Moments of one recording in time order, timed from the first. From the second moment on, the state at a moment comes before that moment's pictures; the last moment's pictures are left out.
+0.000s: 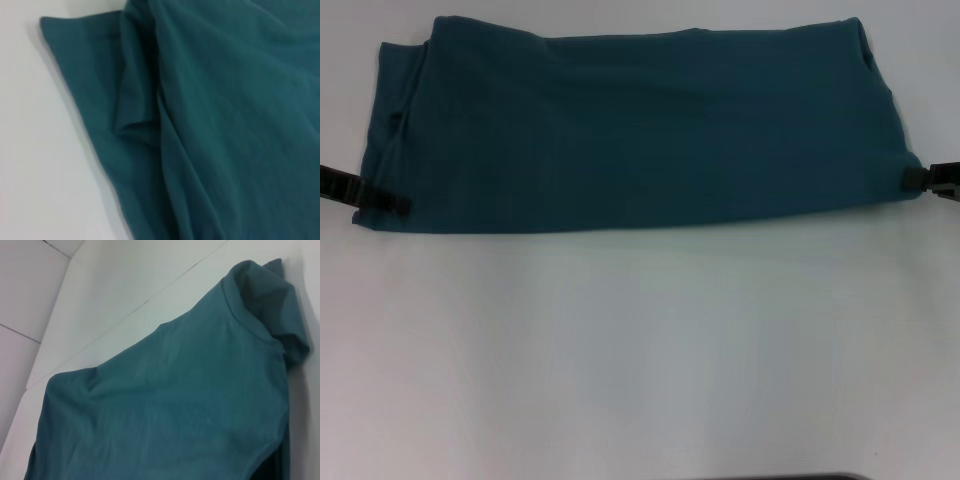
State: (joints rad) left arm -0.68 -1.97 -2.42 -0.77 -0.46 1.39 -2.22; right arm 0.44 1.94 -0.39 -0.56 -2.26 -1.46 2.12
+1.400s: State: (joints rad) left arm -0.70 -1.95 -2.41 -0.74 -0.43 1.41 -2.24; right arm 0.44 1.94 -0.39 -0.56 -2.26 -1.46 2.12
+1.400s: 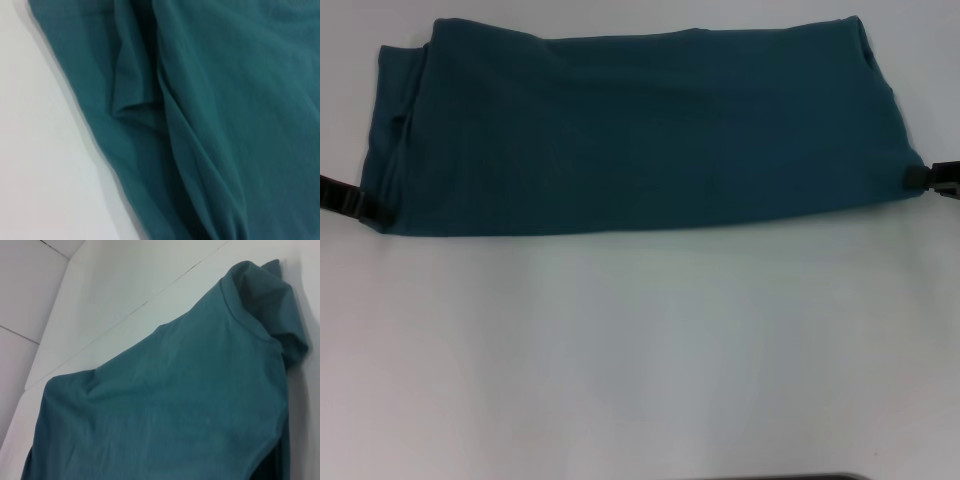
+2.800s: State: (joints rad) left arm -0.60 -1.93 -2.49 -0.80 -0.44 1.62 -2.16; right arm 0.38 1.95 -0.40 -0.55 -2.27 -1.59 2.05
